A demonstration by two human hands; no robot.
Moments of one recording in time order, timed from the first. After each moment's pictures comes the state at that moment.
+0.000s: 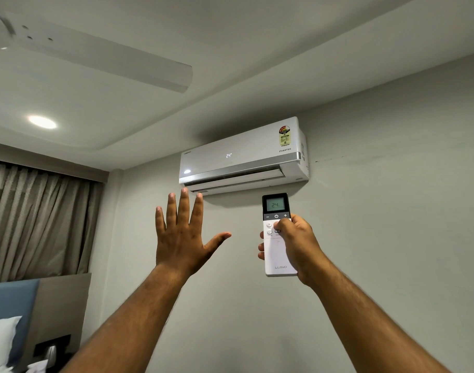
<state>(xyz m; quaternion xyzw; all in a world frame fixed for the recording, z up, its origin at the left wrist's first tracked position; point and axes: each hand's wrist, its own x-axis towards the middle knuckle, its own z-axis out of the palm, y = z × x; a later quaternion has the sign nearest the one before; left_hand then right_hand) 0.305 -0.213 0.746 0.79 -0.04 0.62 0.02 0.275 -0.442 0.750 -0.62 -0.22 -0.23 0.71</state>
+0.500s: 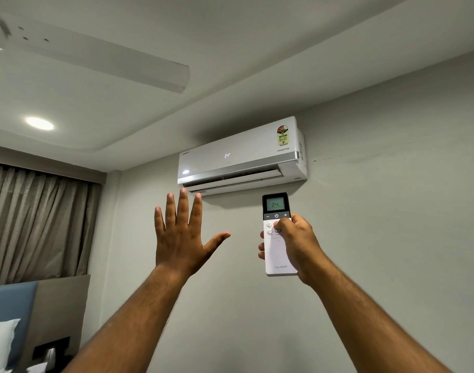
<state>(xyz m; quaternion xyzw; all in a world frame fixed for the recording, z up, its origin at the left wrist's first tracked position) 0.304 -0.216 0.746 0.78 -0.04 0.62 0.02 0.274 -0.445 0.749 -0.62 -0.22 -0.24 0.71</state>
